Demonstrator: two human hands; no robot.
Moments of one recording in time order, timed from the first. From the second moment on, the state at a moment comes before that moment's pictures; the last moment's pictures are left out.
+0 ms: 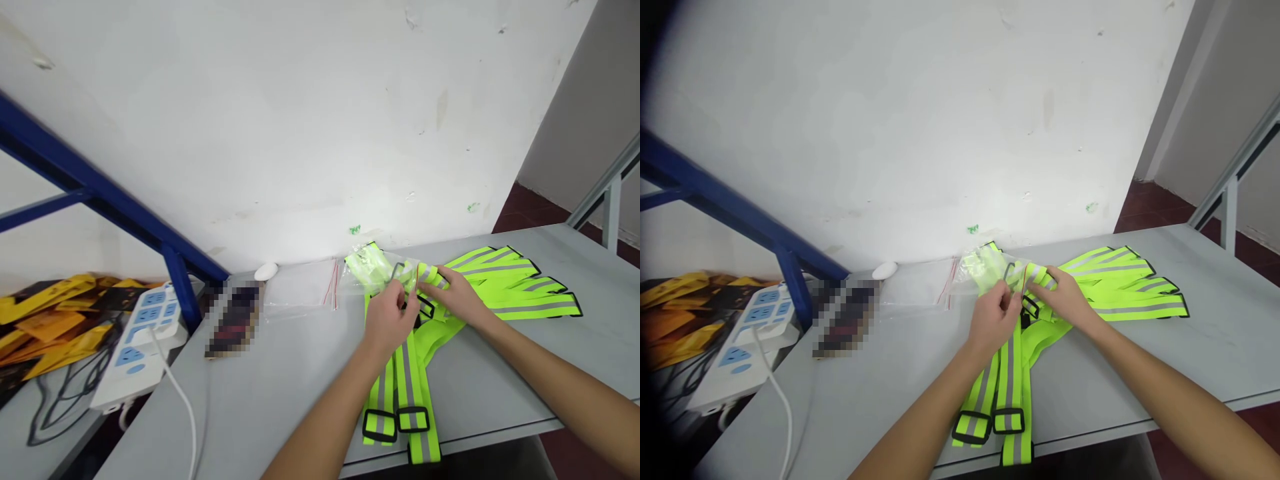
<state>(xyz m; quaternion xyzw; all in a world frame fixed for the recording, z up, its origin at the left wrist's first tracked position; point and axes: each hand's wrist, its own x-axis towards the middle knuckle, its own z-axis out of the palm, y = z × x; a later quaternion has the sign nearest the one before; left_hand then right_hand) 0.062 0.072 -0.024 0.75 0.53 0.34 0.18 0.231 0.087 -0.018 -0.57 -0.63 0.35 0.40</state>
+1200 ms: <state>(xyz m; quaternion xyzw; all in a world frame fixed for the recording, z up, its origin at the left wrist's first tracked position) 0.065 0.076 -0.017 0.62 0.47 0.41 0.47 0.206 0.070 -0.029 -0.54 -0.41 0.47 0.56</state>
